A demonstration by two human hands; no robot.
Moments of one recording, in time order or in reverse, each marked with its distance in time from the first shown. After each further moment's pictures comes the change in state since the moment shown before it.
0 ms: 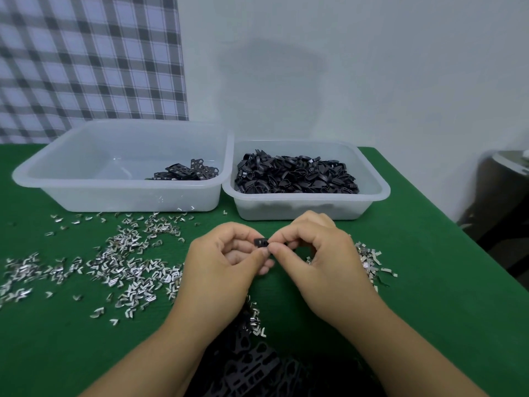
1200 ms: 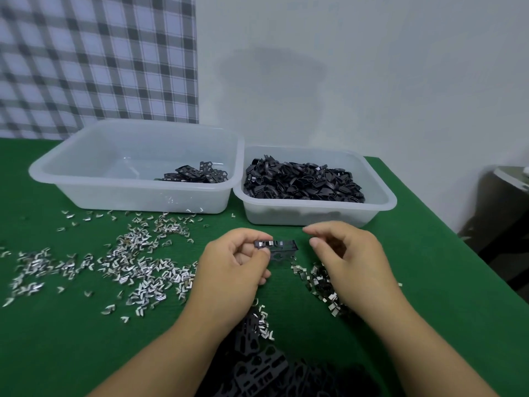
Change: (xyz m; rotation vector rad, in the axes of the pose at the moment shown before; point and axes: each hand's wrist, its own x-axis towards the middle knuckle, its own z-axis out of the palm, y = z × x) left_hand 0.004 -0.010 -0.005 0.084 0.015 -0.047; right_hand 0.005 0.020 -0.015 -0.042 0.024 0.229
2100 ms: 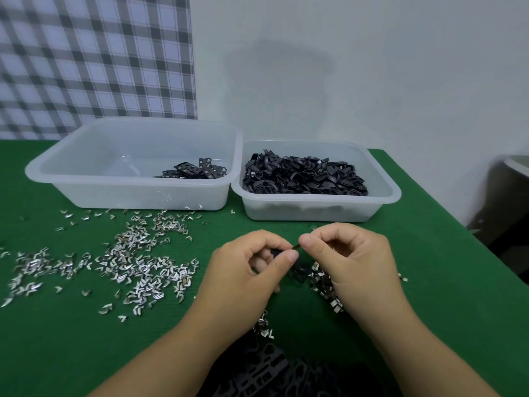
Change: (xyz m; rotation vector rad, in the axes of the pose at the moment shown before) left_hand -0.010 0.007 0.004 0.177 -0.137 0.160; right_hand -0.010 -0.008 0.004 0.438 0.045 0.050
